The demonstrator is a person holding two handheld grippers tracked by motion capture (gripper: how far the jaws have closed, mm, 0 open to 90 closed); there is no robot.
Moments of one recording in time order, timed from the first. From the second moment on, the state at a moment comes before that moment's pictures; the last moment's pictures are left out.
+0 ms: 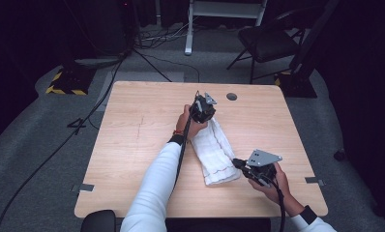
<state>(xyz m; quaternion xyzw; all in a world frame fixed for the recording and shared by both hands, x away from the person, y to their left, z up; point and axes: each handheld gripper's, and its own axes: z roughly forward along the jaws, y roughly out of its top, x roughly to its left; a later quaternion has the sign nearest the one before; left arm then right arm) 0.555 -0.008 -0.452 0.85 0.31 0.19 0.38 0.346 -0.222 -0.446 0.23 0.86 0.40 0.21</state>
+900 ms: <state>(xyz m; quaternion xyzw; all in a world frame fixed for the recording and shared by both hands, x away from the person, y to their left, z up) 0.462 0.030 -0.427 0.87 0.24 0.17 0.39 0.360 -0.254 -0.463 0.30 0.86 0.35 0.21</state>
